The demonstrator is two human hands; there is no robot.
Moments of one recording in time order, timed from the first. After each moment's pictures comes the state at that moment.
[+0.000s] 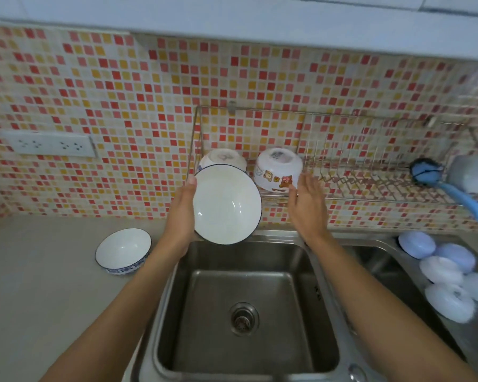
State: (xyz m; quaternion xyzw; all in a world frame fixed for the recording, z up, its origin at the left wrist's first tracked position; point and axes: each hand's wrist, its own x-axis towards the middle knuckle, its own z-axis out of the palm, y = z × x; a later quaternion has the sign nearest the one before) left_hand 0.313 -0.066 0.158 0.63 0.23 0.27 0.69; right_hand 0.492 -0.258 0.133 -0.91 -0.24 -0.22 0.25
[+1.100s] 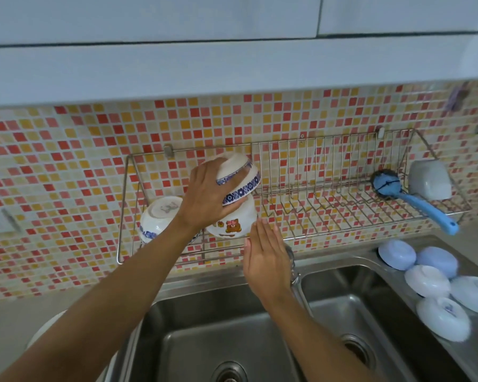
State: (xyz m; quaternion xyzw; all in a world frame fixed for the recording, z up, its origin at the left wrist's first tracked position) left_hand 0.525 -0.087 0.221 0.90 -0.12 0.41 -0.10; right_hand 0.509 -0.255 0.099 -0.89 -0.23 -0.36 0.17
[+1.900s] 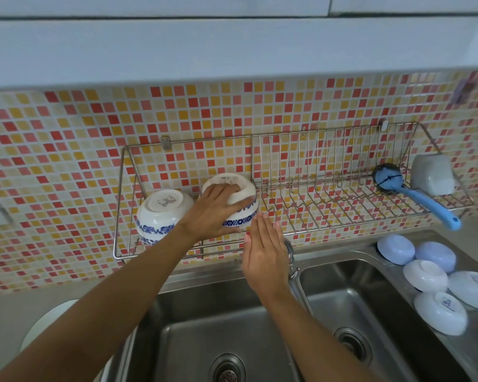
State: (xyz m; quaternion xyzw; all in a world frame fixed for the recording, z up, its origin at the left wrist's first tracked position) left_hand 0.531 -0.079 0.174 0.95 -0.18 0.22 -0.15; right_hand 0.510 -0.250 0.091 -0.87 -0.23 -0.38 0.22
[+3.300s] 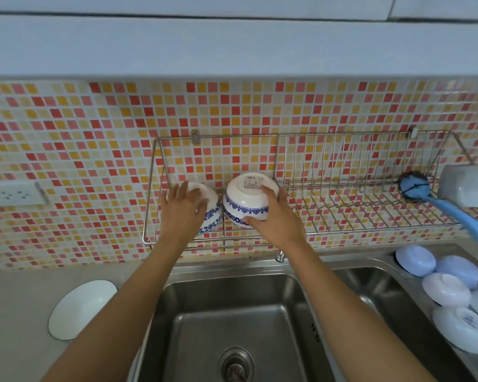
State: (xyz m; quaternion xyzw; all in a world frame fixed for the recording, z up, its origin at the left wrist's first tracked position) left_hand 0.470 -0.020 0.156 0.94 0.17 0.30 0.03; right_hand 0.561 -0.232 0.149 -0.91 -0.26 -0.09 0.30
